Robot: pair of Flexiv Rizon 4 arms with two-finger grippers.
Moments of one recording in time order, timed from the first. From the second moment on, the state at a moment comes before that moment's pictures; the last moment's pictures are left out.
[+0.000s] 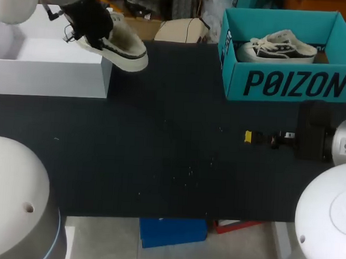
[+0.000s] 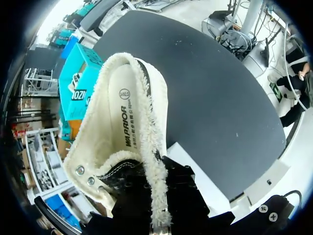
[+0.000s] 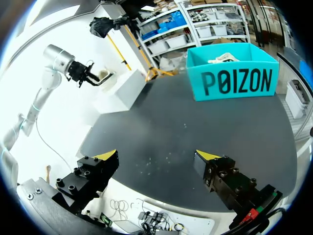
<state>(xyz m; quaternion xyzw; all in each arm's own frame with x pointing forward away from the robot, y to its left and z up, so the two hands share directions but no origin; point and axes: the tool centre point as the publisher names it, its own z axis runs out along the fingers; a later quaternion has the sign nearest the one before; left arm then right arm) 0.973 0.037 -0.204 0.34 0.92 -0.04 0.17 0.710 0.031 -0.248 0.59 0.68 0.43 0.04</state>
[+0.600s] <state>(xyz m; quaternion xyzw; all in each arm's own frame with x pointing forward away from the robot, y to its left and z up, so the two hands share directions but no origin) 0.964 0.173 -0.224 0.23 0.96 -0.05 0.18 0.710 0.031 -0.248 0.59 0.68 0.43 0.04</state>
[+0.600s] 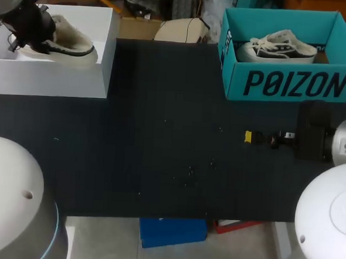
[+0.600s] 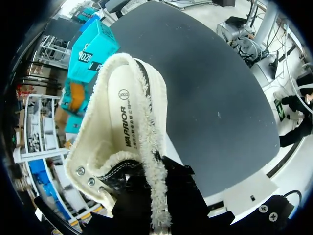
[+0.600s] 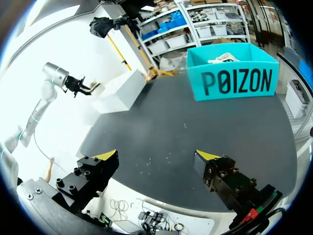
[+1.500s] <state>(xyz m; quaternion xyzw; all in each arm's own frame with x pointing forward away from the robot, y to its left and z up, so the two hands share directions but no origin) 1.022 0.254 -0.257 0.18 0.96 -0.06 0.18 0.710 0.031 -0.248 0.59 0.68 0.43 0.04</state>
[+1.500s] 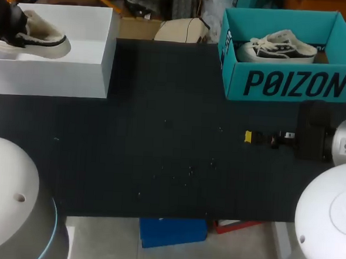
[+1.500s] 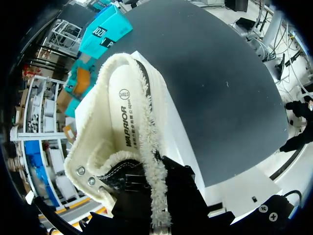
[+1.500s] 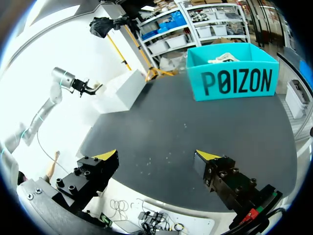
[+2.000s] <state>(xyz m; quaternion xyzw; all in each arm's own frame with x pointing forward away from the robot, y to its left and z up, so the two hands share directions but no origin) 1.048 0.249 -0.282 0.18 0.97 -0.06 0.15 0.710 0.031 -0.248 0.59 0.68 0.43 0.04</state>
